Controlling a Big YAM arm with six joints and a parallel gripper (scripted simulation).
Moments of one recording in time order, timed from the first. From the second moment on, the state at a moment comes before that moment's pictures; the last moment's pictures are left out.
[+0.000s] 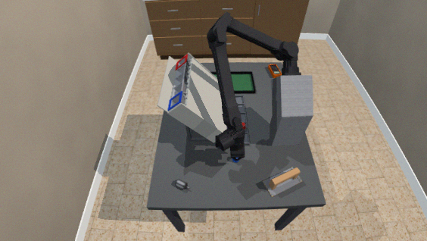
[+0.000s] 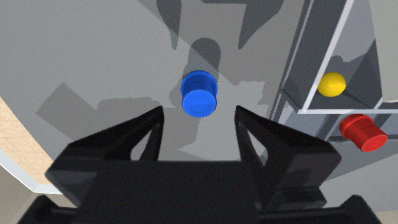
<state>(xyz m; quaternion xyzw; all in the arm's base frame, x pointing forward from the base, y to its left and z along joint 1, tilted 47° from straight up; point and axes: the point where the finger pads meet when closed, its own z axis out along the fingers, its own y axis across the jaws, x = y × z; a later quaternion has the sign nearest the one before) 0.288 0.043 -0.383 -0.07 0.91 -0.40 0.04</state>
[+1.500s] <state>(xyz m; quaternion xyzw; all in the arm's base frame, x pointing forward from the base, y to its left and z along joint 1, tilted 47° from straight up) 0.289 0.038 -0.387 -0.07 0.91 -0.40 0.04</state>
